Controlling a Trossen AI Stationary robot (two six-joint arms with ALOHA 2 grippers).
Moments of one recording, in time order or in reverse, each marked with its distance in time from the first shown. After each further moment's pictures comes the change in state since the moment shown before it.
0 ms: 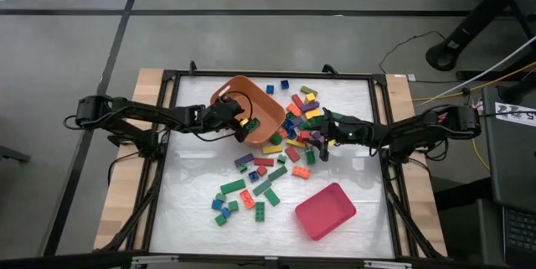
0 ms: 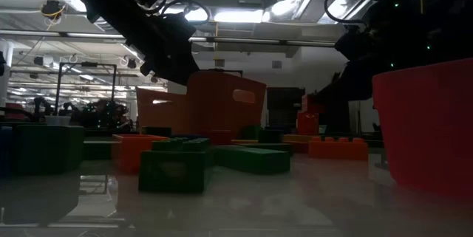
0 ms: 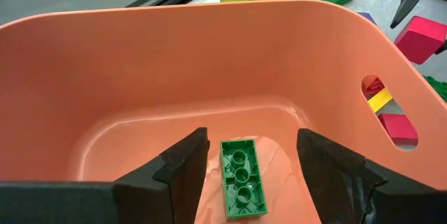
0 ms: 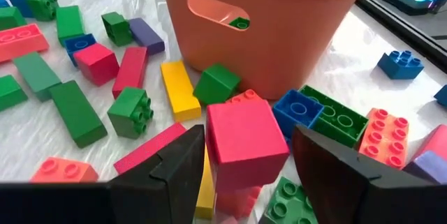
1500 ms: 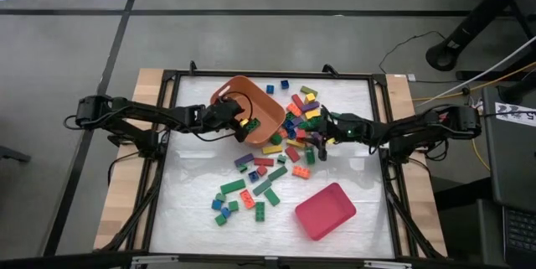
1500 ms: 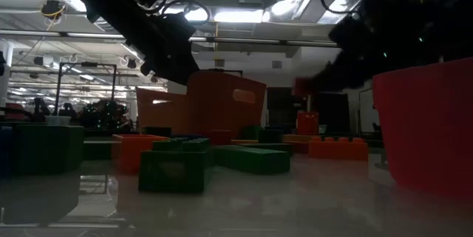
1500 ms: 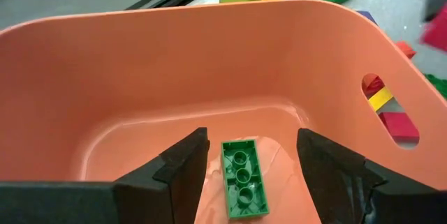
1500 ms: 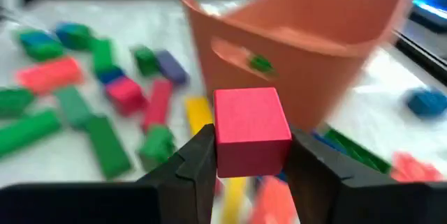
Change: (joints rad) left arm 0.000 -0.002 0.000 0.002 0.000 0.026; right arm 0.000 -0.005 0.077 -0.008 -0.125 0.000
